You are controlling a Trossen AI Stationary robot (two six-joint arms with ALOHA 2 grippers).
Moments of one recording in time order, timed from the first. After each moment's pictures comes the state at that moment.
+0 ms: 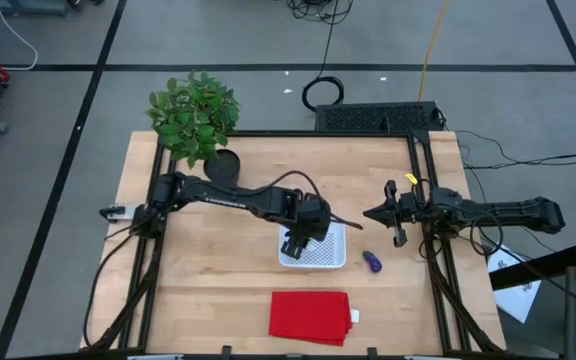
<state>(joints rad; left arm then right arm) -0.07 2.11 1.83 -0.81 -0.03 0.42 -0.04 0.26 0.02 0.27 -0.11 0.09</state>
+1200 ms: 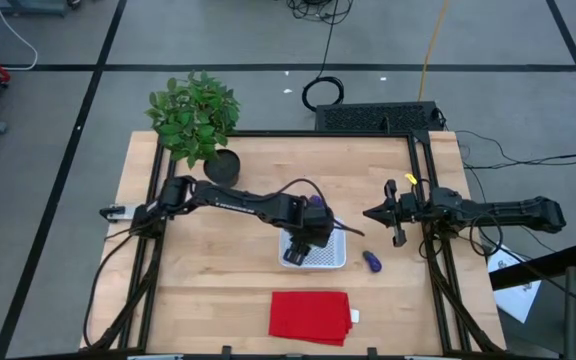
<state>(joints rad) -0.07 2.19 1.83 -0.78 0.06 0.36 -0.04 0.28 0.02 0.29 -0.10 0.07</state>
